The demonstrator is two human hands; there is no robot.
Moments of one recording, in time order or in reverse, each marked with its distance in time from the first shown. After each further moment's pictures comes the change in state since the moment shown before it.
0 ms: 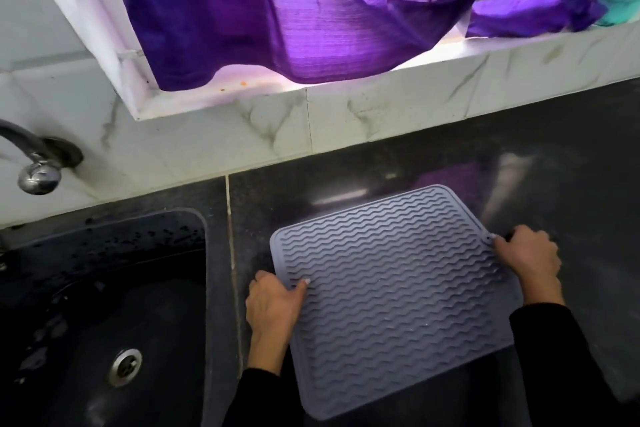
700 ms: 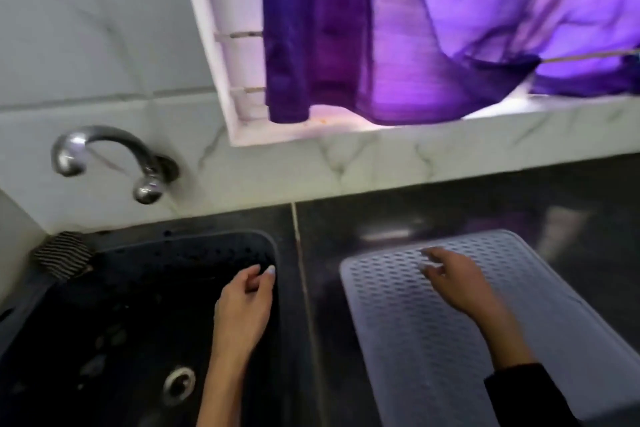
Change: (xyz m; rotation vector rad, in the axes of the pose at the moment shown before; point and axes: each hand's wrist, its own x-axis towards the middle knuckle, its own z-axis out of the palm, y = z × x) left_hand 0.025 -0.083 -0.134 -0.572 0.141 0.200; right_hand -0.148 -0.150 0.032 0.174 -0.184 -0.704
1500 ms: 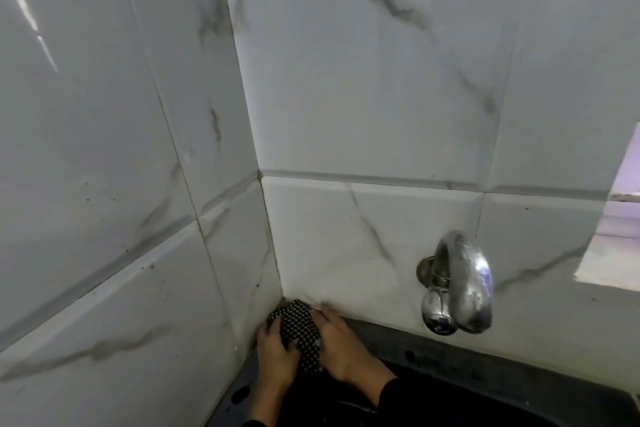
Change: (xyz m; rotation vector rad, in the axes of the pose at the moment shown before) left_hand 0.315 -0.213 -0.274 0.152 0.450 -0.054; right_hand 0.118 -0.505 0.401 0.009 -0.482 -0.893
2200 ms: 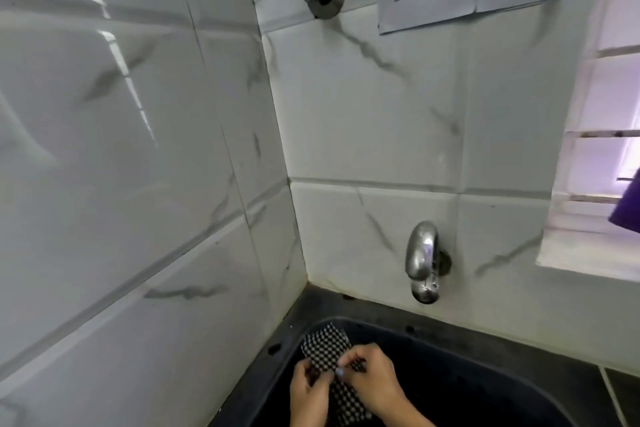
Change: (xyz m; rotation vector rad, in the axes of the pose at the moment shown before) left_hand -0.146 0.036 -0.025 -0.659 -0.162 -0.393; right_hand -0.138 -0.041 -0.022 0.495 0.114 0.289
